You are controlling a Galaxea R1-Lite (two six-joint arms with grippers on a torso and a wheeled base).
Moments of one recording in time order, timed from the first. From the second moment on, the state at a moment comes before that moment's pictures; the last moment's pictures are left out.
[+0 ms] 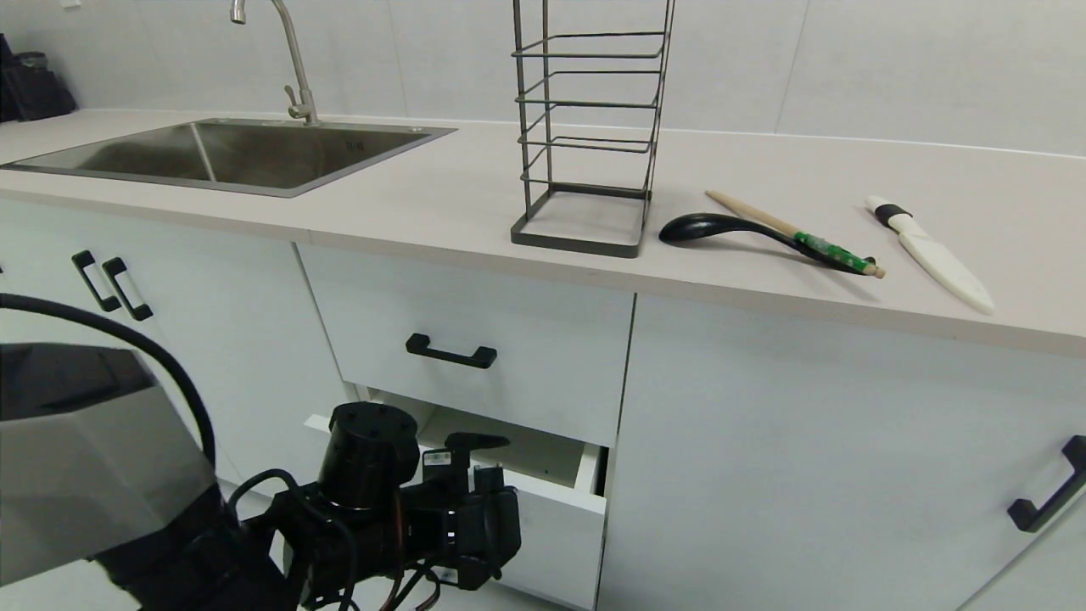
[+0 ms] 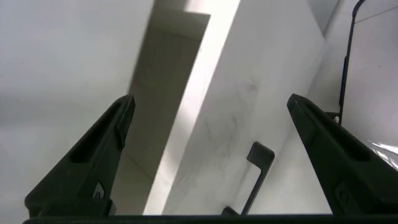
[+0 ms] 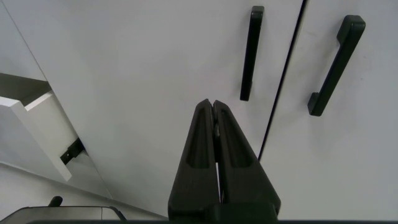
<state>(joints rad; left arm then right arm) -0.64 1.99 -0.42 -1.01 -0.19 1.00 0.00 0.01 0.00 0.01 0.01 0.00</state>
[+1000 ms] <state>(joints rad) -0.68 1.84 -0.12 -1.01 -0.17 0.99 0.00 0.01 0.00 0.01 0.01 0.00</state>
